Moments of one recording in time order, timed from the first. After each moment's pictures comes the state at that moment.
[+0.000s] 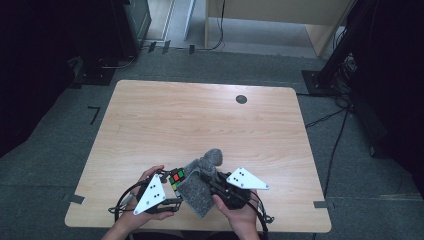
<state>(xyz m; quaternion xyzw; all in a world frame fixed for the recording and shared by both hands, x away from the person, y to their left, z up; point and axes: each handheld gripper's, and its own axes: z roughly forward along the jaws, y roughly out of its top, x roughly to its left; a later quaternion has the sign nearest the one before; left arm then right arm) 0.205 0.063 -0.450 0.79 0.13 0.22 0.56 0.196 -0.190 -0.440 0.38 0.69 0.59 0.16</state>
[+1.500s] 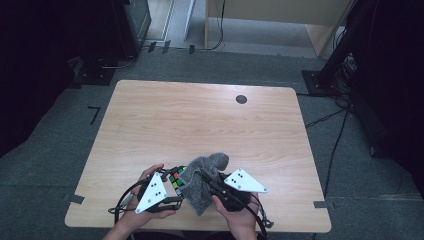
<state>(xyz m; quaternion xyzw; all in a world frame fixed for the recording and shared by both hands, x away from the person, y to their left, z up) 0.204 0.062 -0.445 0.79 0.14 0.22 0.56 0.186 -0.183 -0.431 0.40 0.69 0.57 0.19</state>
